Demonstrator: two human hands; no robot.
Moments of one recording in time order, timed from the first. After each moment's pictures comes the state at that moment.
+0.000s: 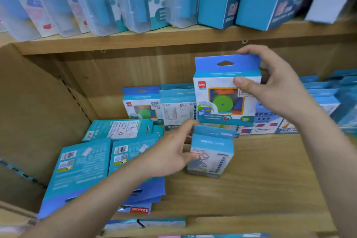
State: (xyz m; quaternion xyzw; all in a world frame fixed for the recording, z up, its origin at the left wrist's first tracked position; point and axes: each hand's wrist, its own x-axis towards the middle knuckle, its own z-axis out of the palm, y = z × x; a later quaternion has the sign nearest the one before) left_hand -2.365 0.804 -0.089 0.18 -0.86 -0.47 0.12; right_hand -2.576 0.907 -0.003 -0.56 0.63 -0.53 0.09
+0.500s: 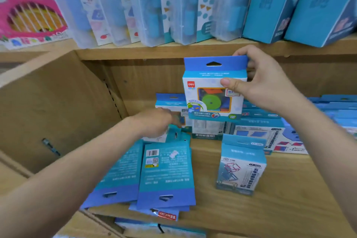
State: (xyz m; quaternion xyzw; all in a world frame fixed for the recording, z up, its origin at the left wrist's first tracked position) left_hand -2.320 0.670 -0.063 0.25 -0.96 0.02 -0.13; right_hand -2.533 0.829 0.017 -0.61 0.62 -0.49 0.08
